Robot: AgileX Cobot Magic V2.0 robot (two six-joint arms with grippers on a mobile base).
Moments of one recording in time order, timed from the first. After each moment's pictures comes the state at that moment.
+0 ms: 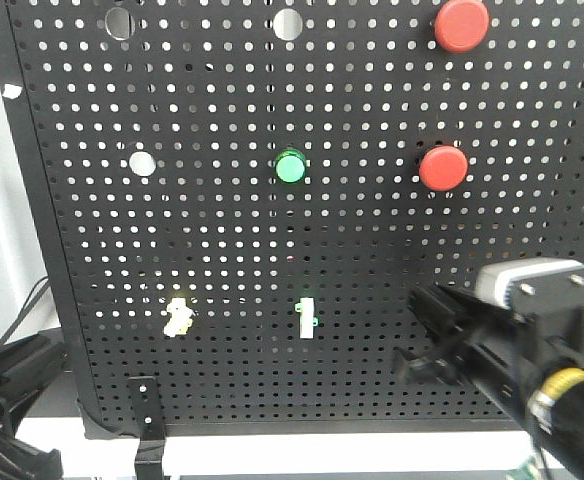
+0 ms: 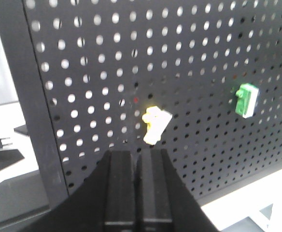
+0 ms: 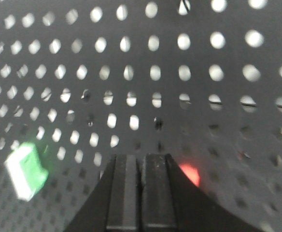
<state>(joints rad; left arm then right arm) -0.36 0.93 -0.55 0.20 -0.22 -0.15 0.35 1.37 -0.74 -0.05 -0.51 0.13</state>
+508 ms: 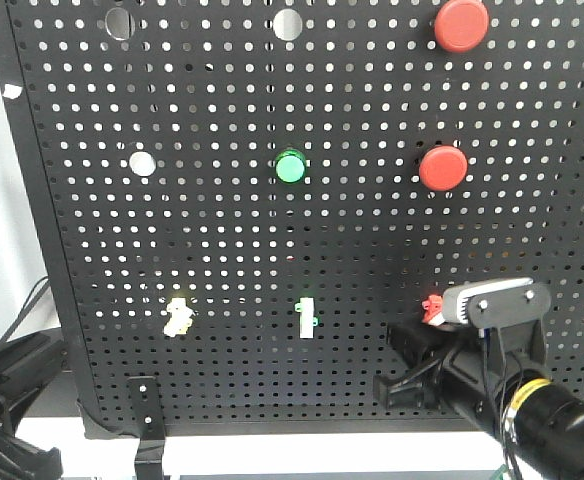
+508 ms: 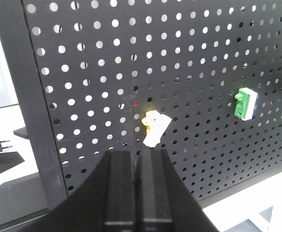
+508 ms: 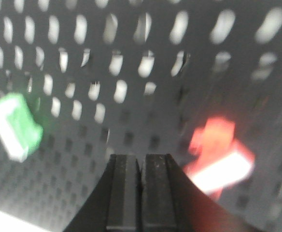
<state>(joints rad) -0.36 0.93 -0.55 0.20 -0.23 -0.15 0.35 1.43 -0.75 -0.19 -0.40 0.27</state>
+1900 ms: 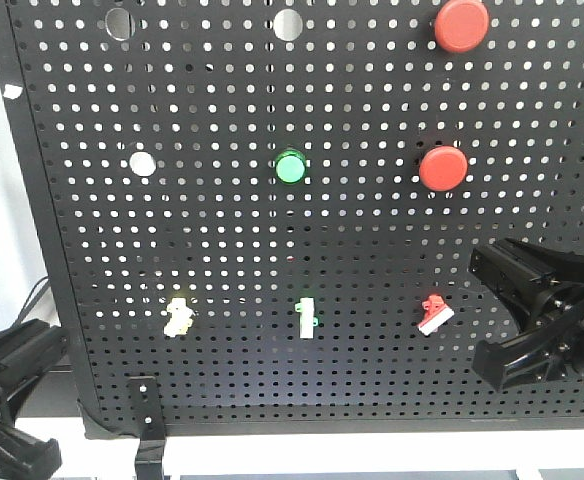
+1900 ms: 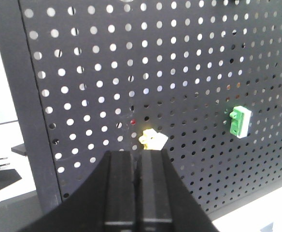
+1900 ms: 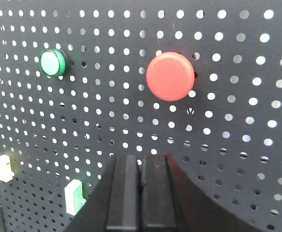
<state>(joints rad) -0.36 0.93 -0.55 0.20 -0.28 -0.15 0.35 0.98 -0.75 -0.37 -0.21 0.33</state>
